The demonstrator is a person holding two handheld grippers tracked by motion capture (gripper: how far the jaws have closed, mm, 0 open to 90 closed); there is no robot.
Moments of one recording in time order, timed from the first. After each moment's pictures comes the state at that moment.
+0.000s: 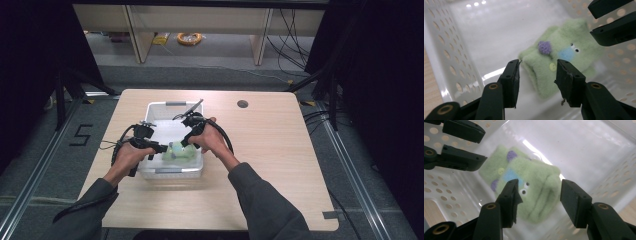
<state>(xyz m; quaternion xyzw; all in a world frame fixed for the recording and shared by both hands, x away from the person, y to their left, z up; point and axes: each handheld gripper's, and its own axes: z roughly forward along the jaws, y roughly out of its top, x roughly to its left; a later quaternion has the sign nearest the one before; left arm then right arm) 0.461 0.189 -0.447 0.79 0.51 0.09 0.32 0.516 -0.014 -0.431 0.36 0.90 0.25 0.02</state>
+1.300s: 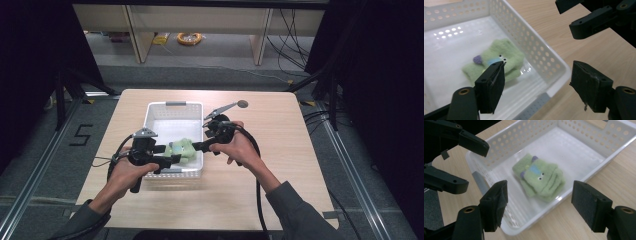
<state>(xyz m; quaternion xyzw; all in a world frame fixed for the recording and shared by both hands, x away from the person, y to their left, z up) 0.382 0.160 -0.401 0.78 0.44 0.08 0.44 0.451 -0.084 -0.378 0.32 0.87 0.37 0.04</state>
